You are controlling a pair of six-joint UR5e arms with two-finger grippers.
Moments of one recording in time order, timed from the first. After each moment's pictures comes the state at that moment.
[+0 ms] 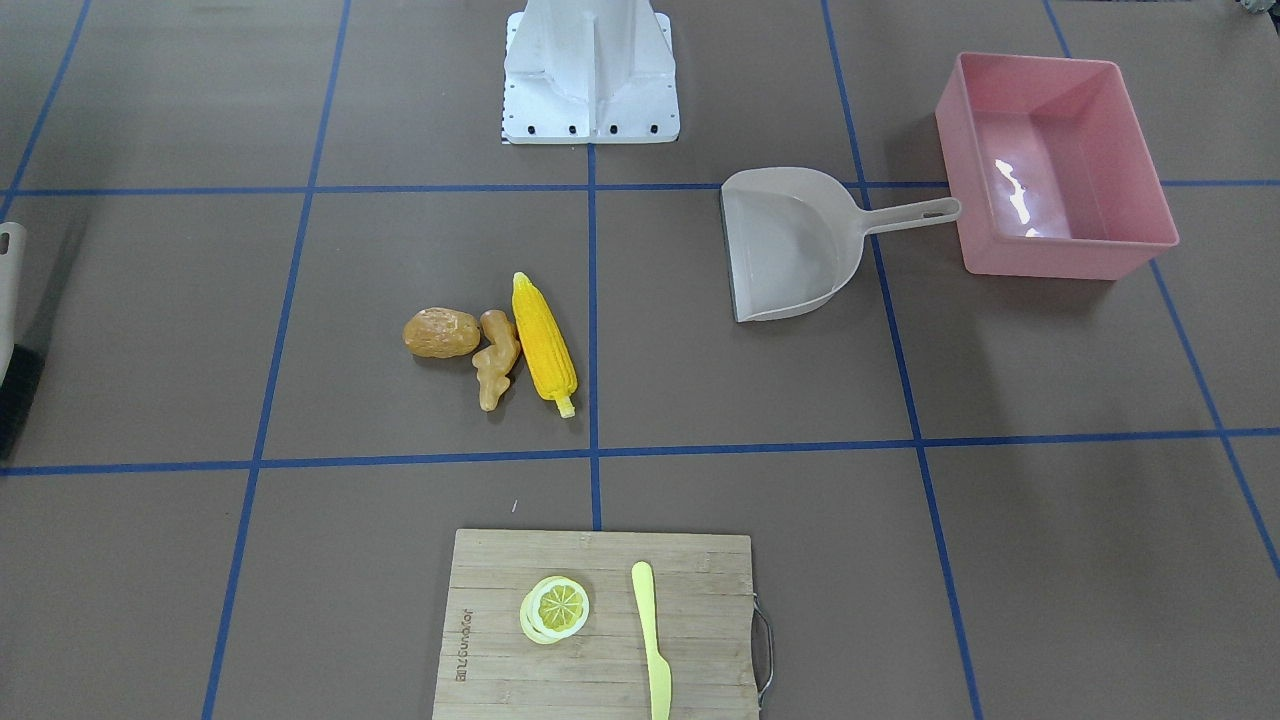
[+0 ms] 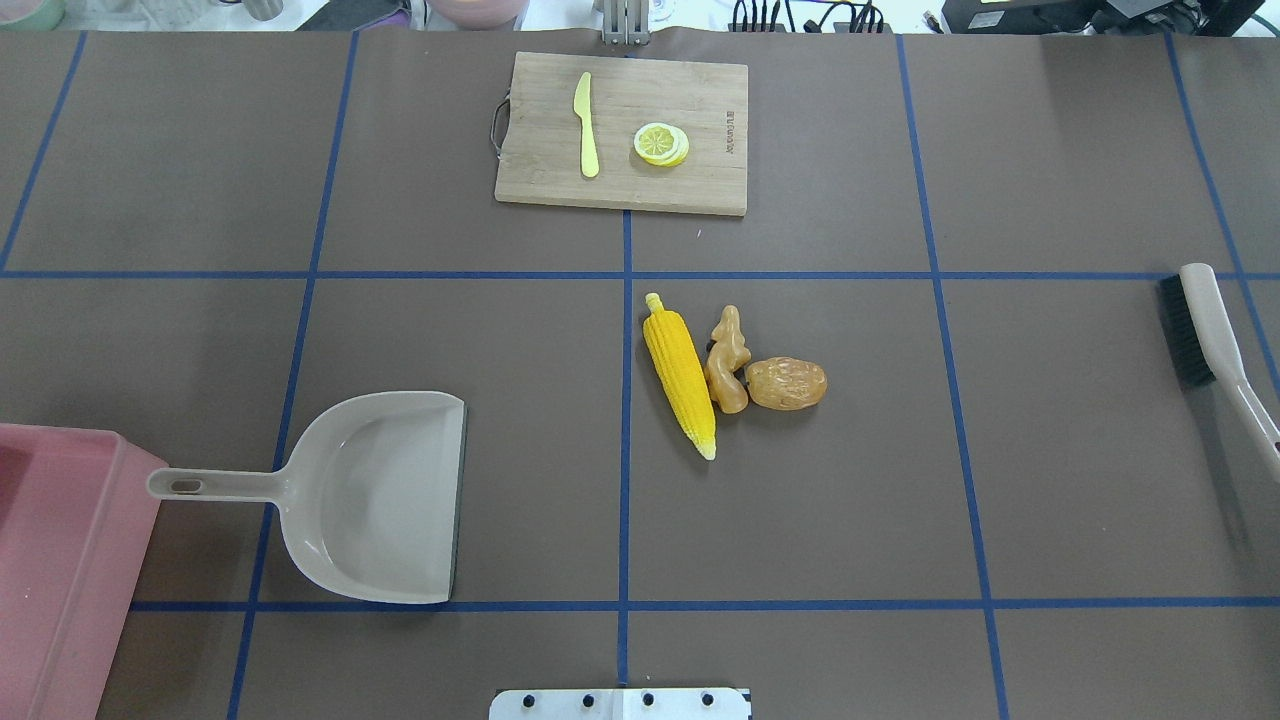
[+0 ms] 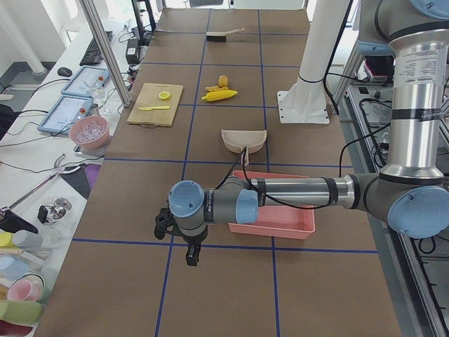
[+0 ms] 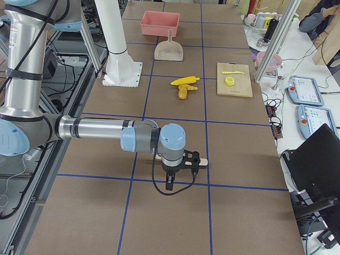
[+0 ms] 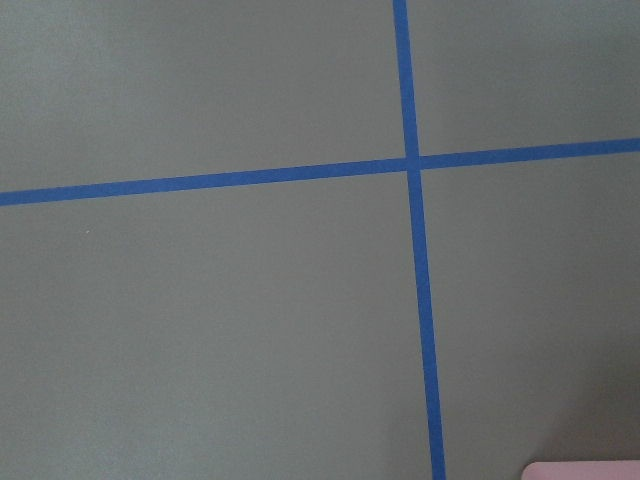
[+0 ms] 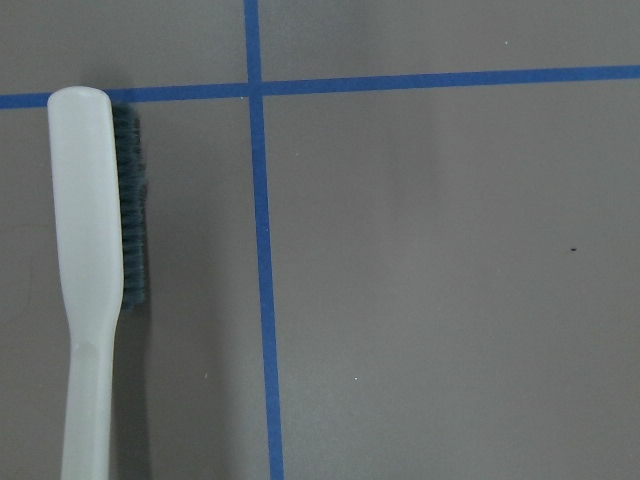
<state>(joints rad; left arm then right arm) -1.61 -1.53 -1.58 -1.59 -2.36 0.12 1.60 -1.77 1.78 -1.60 2.30 0.03</state>
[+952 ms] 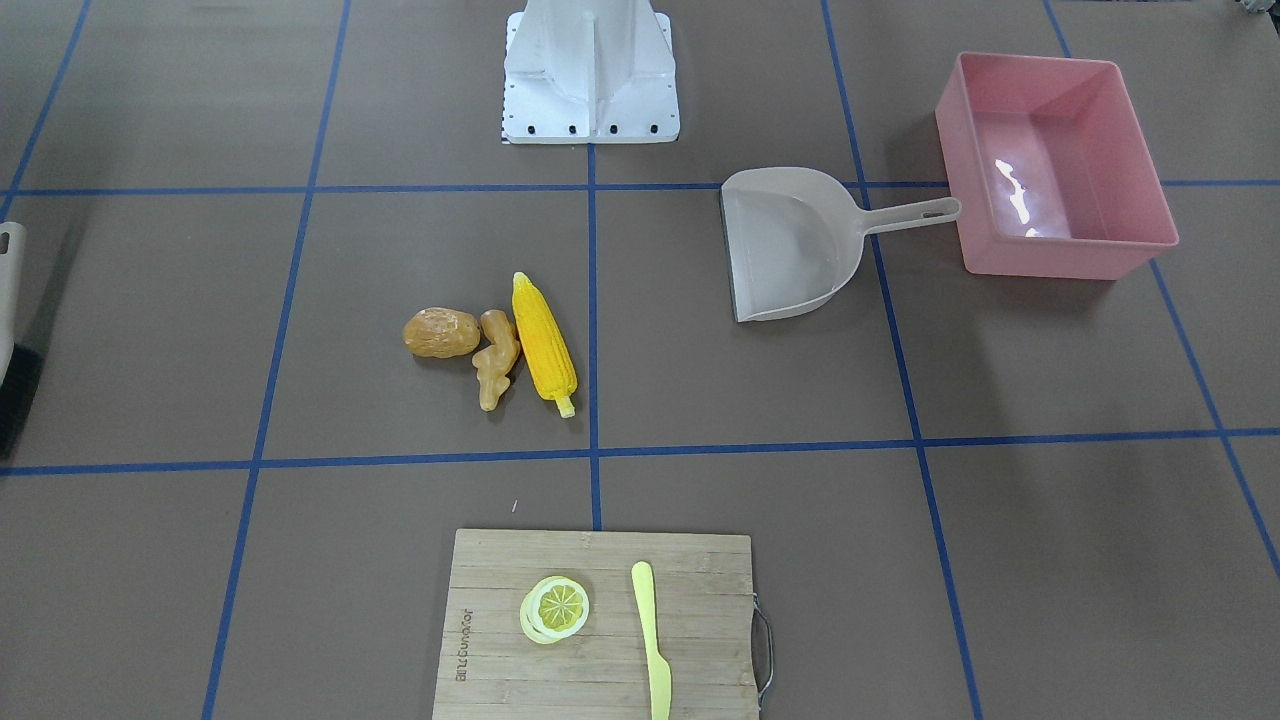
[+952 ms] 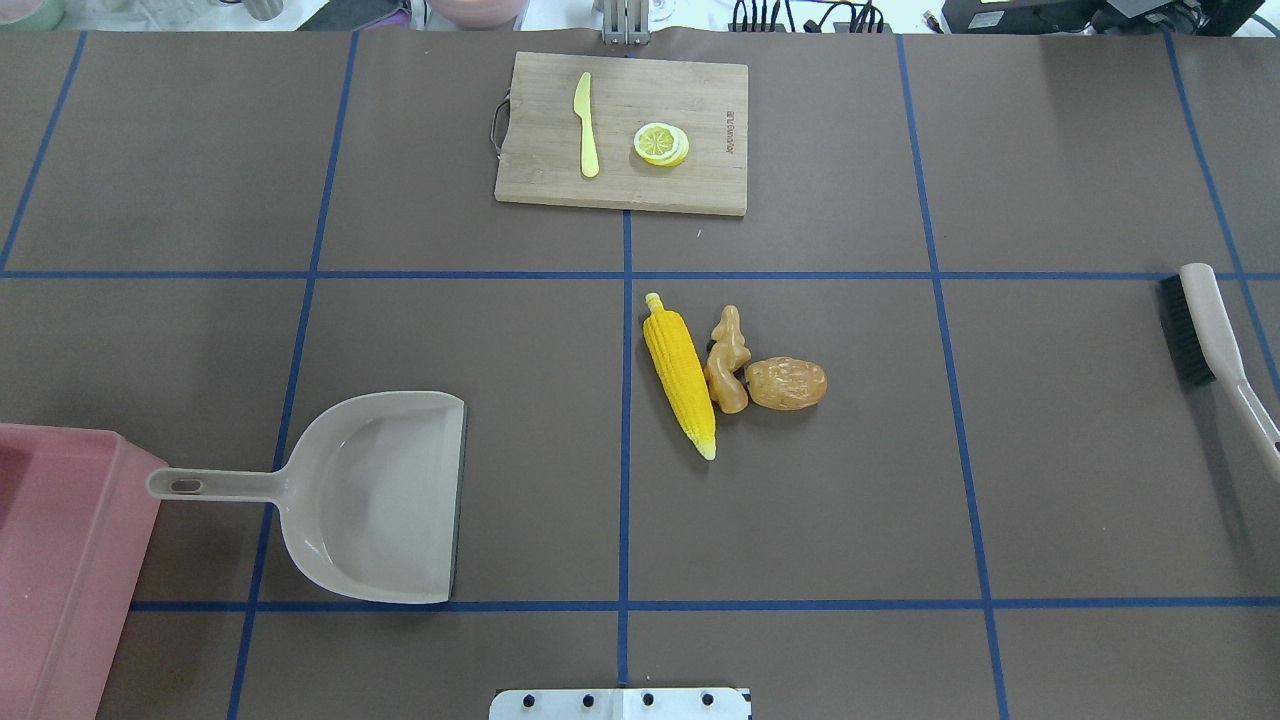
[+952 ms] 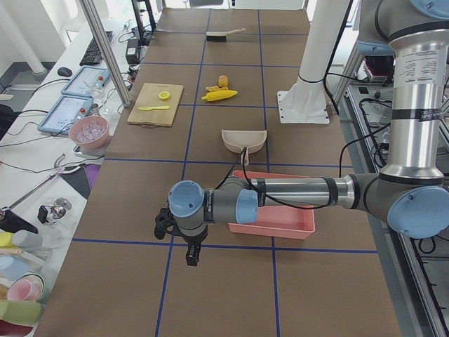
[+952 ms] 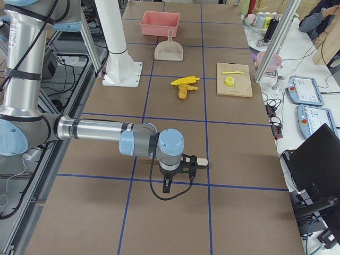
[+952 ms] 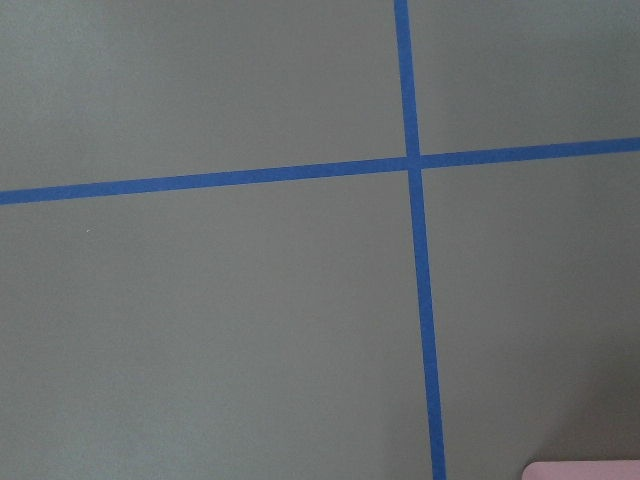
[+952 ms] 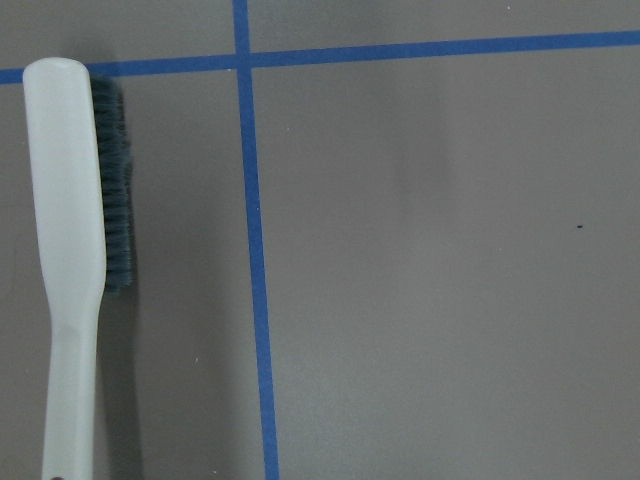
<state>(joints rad) -1.61 -1.53 -1.58 -1.59 -2.36 0.12 1.60 -1.78 1.75 -1.59 2.32 0.02</state>
